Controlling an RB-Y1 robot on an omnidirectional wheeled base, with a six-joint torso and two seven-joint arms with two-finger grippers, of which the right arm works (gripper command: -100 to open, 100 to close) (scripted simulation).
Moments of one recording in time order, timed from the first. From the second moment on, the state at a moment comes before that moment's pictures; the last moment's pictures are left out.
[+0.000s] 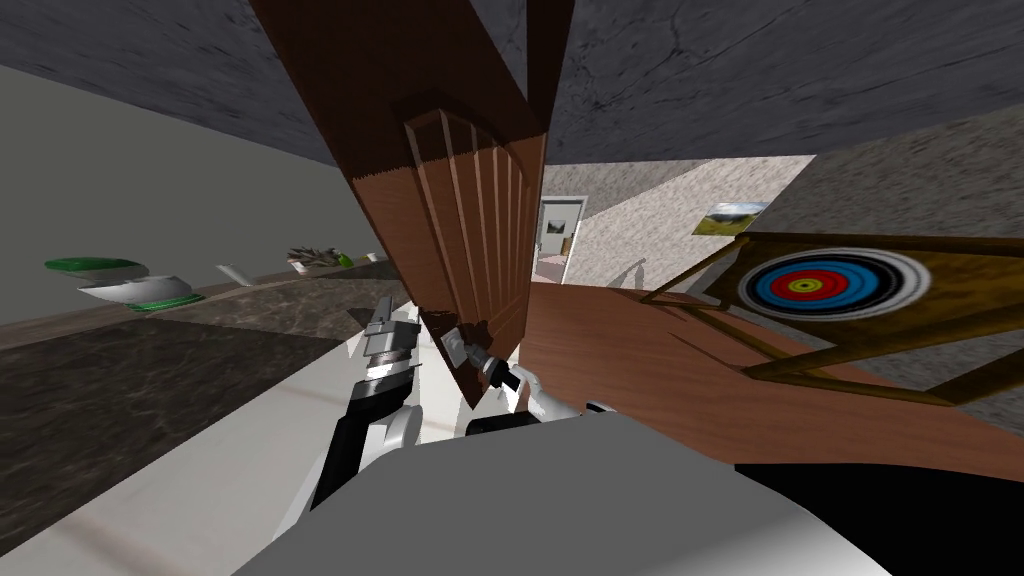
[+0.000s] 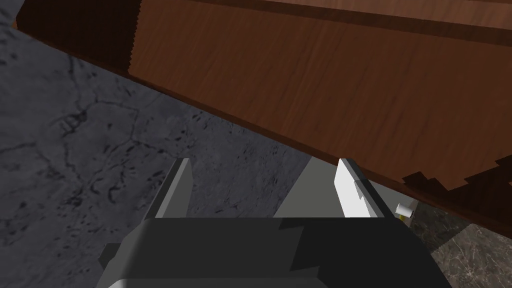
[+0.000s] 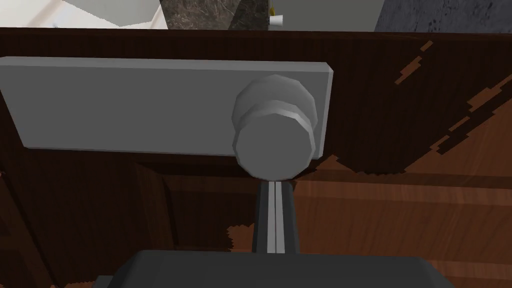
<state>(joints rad) -0.30 -0.02 0.83 -1.04 -0.01 -0.34 -0.19</state>
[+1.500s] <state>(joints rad) -0.31 -0.02 0.79 -1.02 -0.01 -0.36 -0.18</state>
